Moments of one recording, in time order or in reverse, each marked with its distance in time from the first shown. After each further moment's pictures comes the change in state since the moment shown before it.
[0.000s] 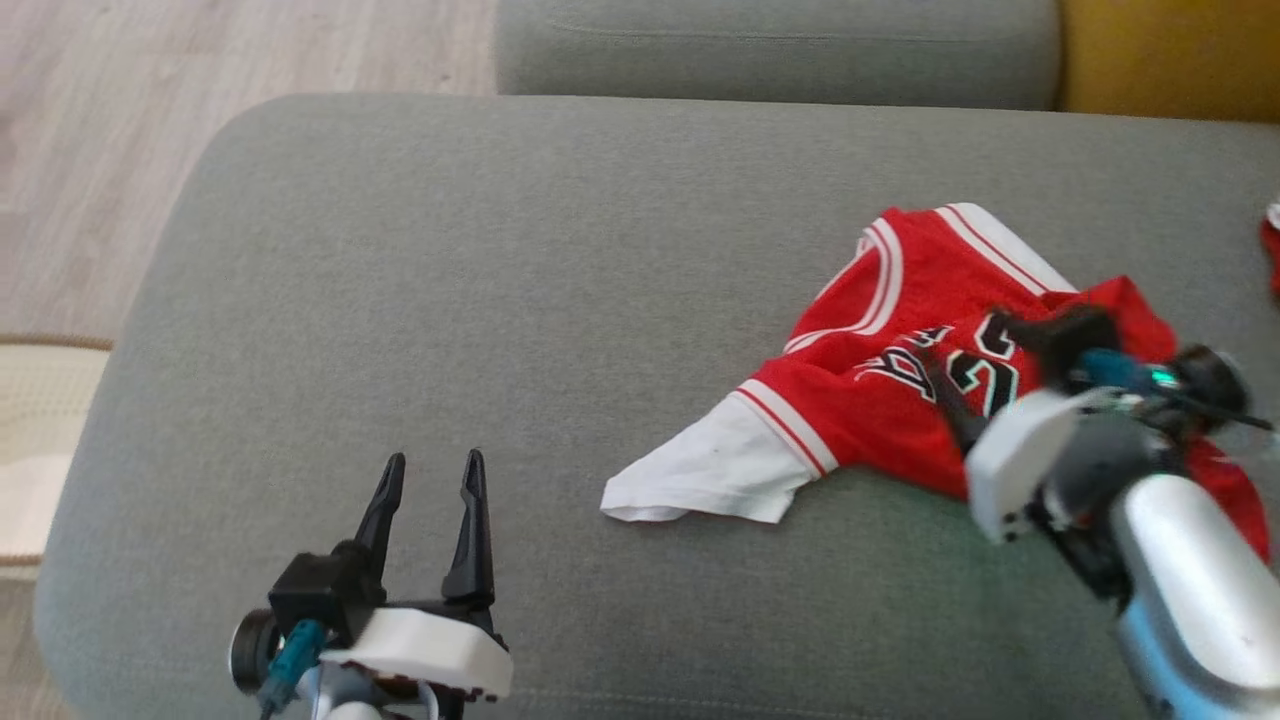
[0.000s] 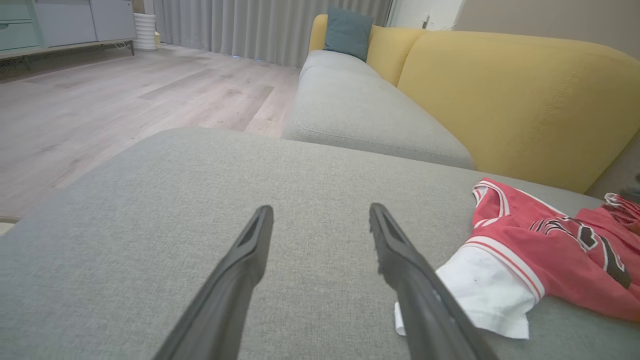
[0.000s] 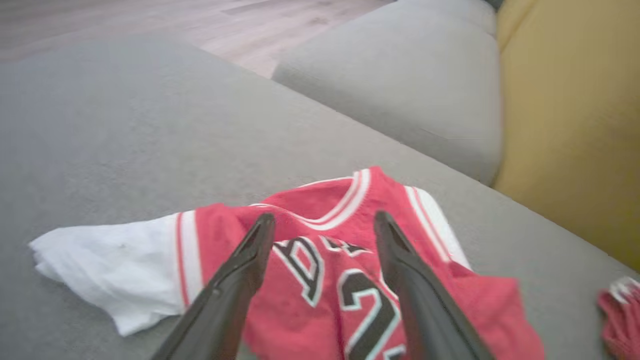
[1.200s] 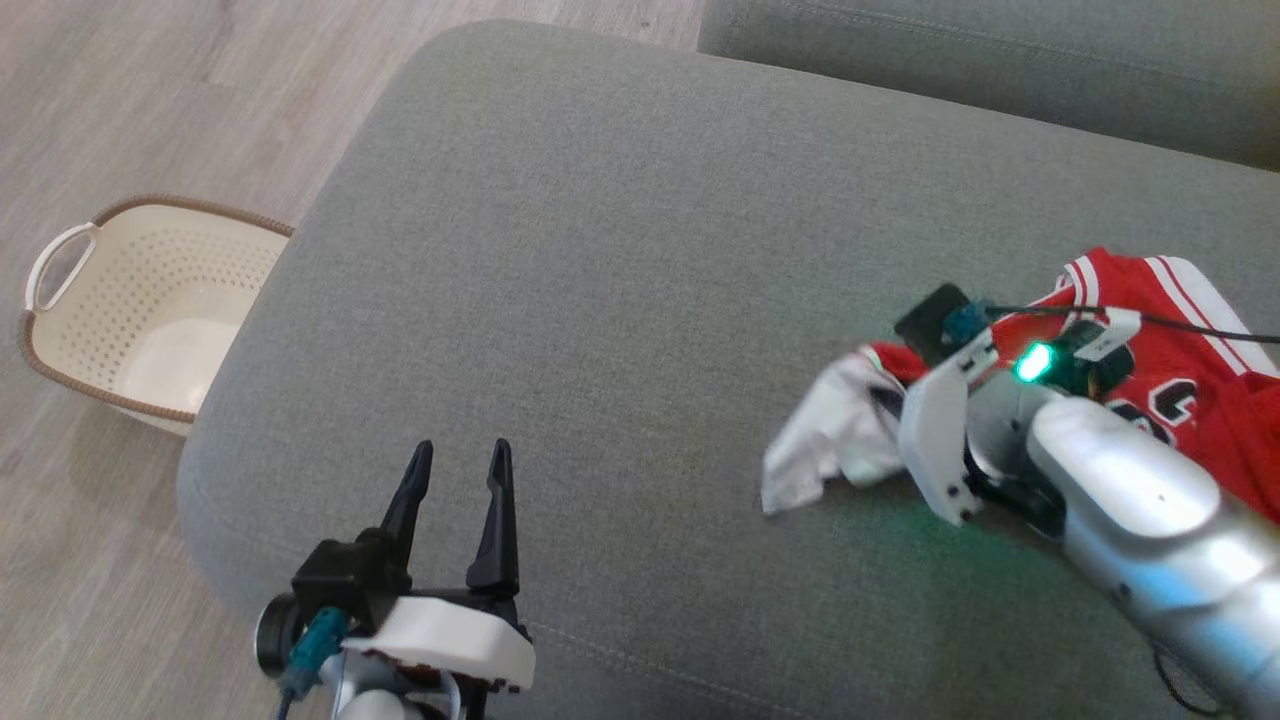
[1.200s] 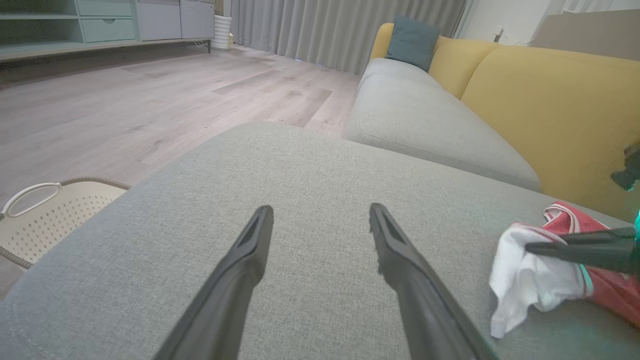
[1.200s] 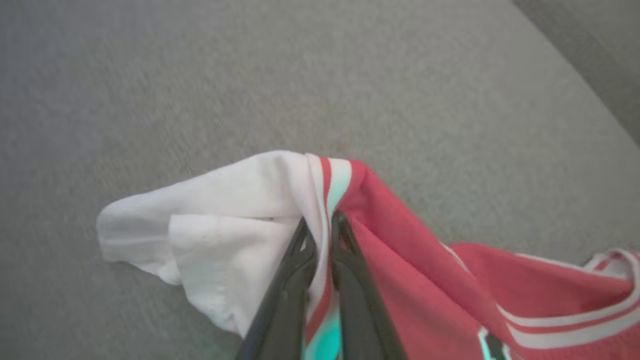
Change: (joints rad) left arm -0.028 -0.001 -0.053 -0.003 -0.028 0.017 0.000; right arm -0.427 -0.097 0.674 0.501 0.432 0.000 0.050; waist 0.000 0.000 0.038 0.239
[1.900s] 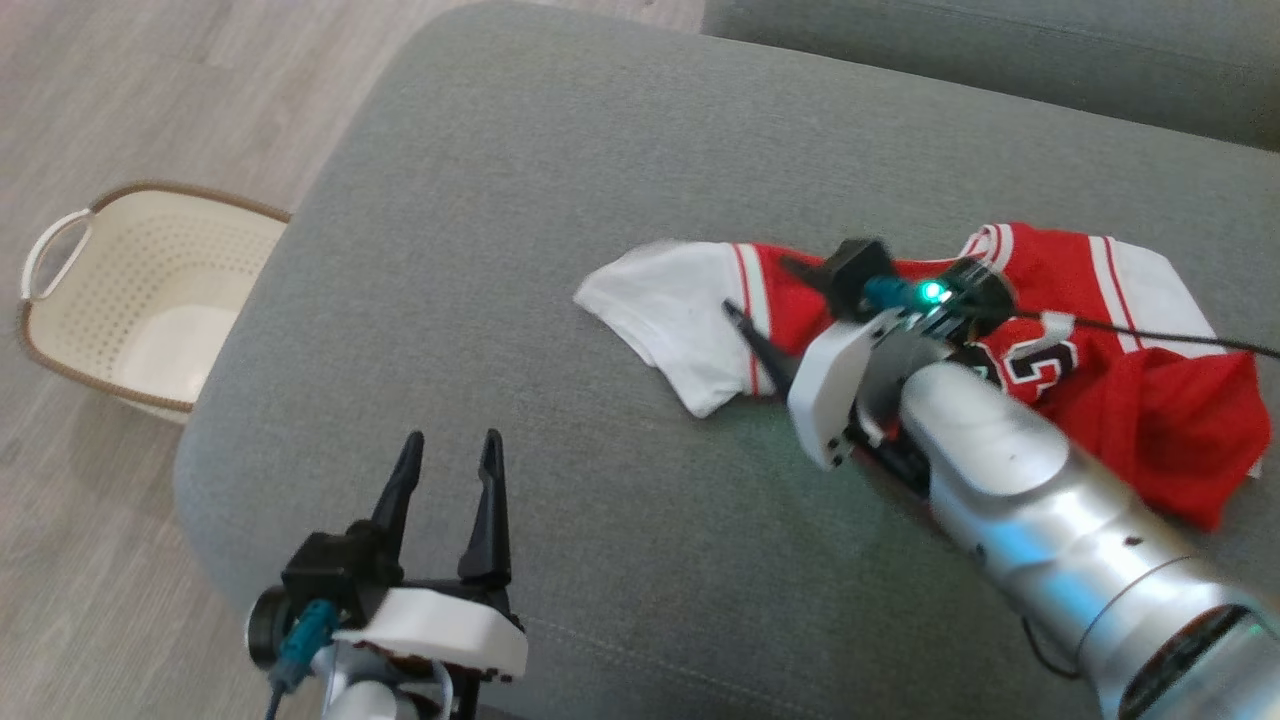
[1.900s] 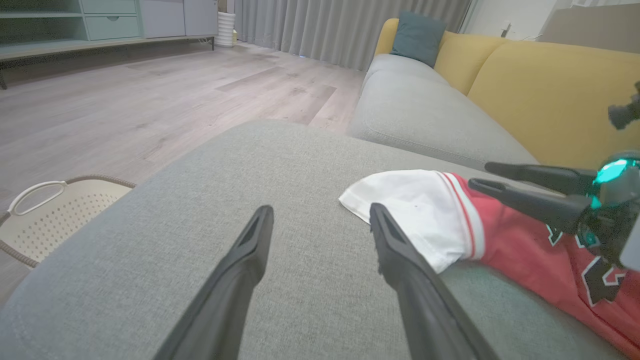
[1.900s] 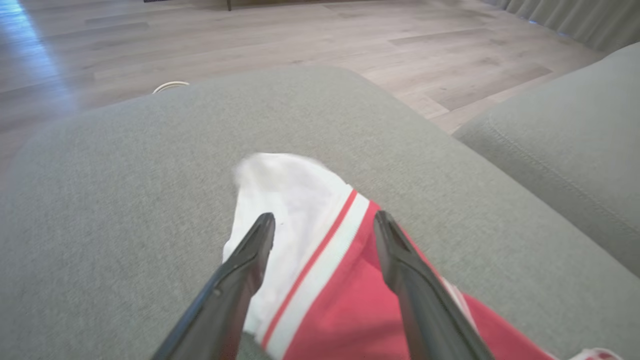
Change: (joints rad) left arm -0.007 0.000 0.017 0.000 0.005 -0.008 0.000; right arm -0.123 0.299 -0.086 0.327 -0.144 0.000 -0.481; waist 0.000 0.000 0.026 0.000
